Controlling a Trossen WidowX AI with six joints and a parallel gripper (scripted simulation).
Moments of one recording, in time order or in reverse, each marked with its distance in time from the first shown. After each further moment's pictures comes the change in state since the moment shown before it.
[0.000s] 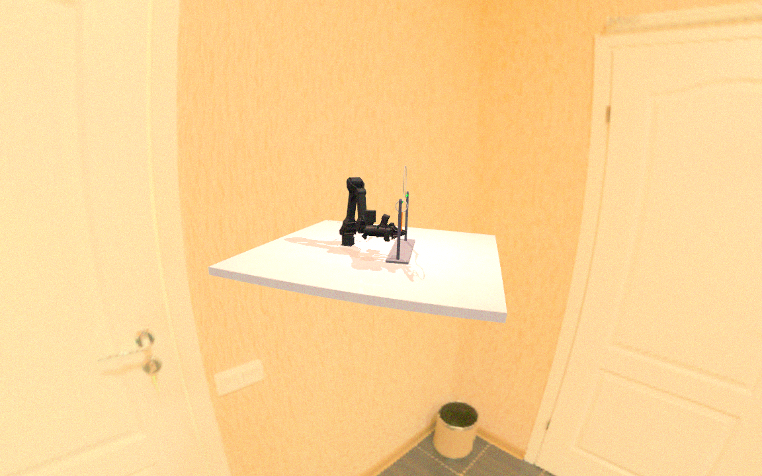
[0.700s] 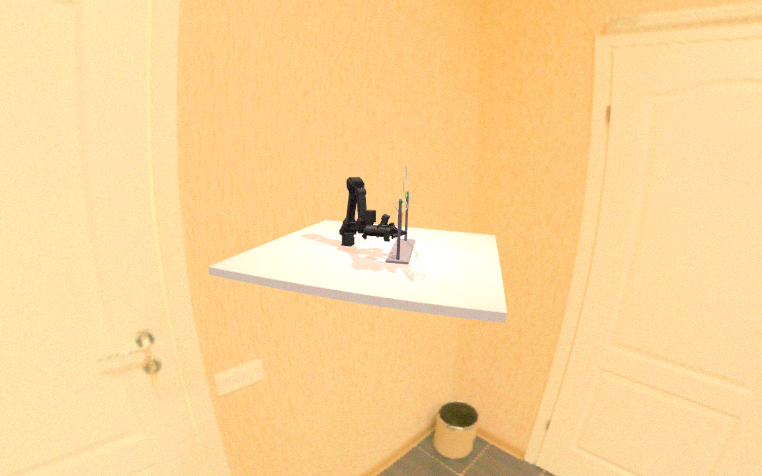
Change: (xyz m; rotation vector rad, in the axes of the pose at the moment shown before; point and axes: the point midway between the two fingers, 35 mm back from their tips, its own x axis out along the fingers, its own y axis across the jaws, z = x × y) arm 0.000 0.000 0.000 0.002 0.000 0.000
